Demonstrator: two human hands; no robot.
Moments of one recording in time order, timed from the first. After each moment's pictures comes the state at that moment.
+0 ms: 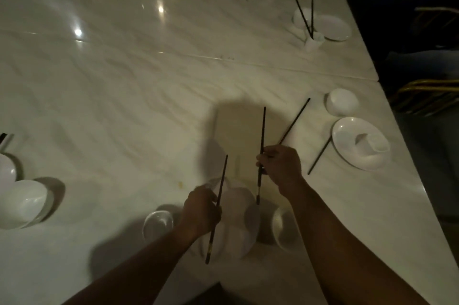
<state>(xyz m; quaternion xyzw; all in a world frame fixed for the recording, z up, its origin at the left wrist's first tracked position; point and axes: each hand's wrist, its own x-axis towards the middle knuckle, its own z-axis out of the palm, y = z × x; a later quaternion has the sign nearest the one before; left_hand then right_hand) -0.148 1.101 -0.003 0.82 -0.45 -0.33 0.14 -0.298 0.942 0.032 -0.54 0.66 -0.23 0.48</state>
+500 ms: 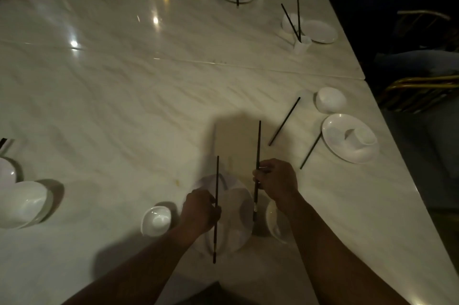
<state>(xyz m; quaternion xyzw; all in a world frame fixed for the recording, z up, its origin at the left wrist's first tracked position) -0.165 1.110 -0.006 0.84 -0.42 -0.32 0.14 -0.324 0.989 0.030 -0.56 0.67 -0.20 0.44</state>
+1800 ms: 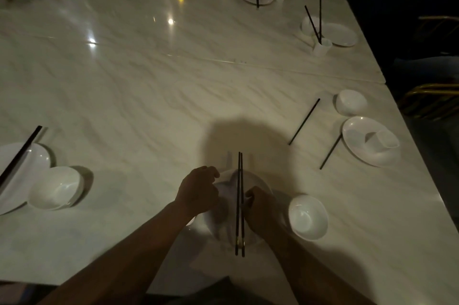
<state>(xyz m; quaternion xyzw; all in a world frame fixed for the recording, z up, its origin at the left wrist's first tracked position) -0.095 1.122 0.007 0.78 -0.55 -0.24 0.18 -0.278 1.086 0.013 -0.74 0.59 -0.03 0.32</state>
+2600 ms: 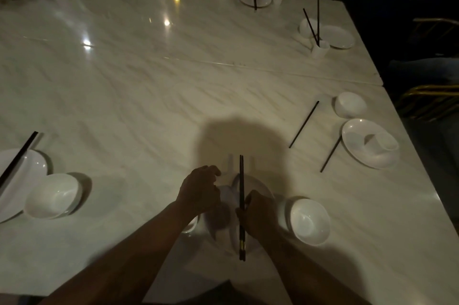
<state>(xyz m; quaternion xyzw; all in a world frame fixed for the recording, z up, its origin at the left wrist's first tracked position) -0.084 1.110 0.001 0.77 -0.55 -0.24 0.20 -0.261 1.086 0.020 -0.72 0.60 0.00 0.35</state>
